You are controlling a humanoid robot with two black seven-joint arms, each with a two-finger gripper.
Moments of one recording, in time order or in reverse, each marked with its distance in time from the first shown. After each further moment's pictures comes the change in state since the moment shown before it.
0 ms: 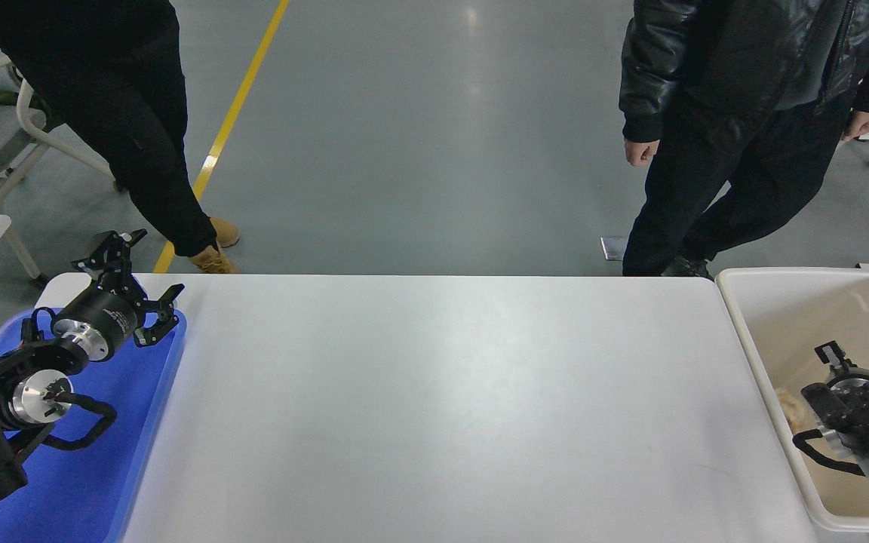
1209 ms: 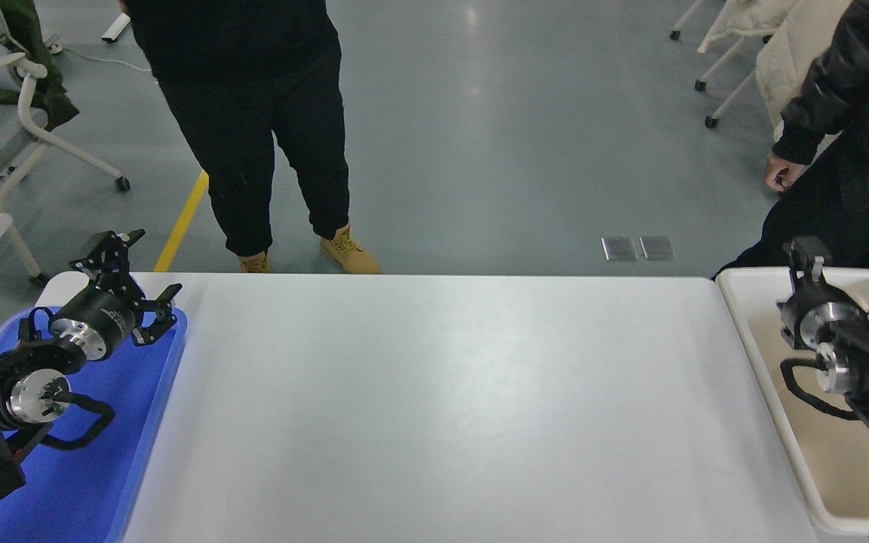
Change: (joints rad) left arm 0.000 0.000 0.000 0.000 0.001 0.000 0.000; right arm -0.015 -0.207 0.733 0.720 0.002 0.000 0.296
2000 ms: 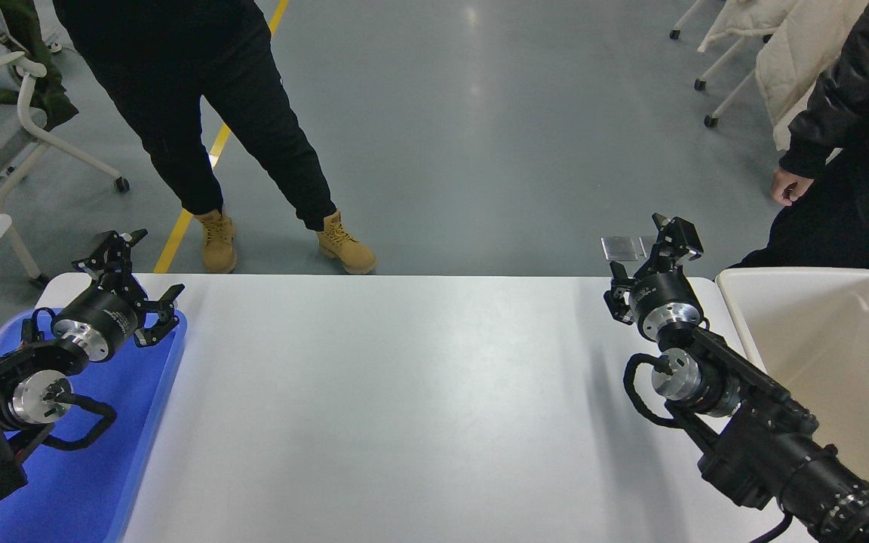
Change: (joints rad) left arm 0.000 0.000 0.000 0.000 0.000 0.000 0.000; right arm -0.125 0.387 0.295 0.049 -0.014 0.007 0.313
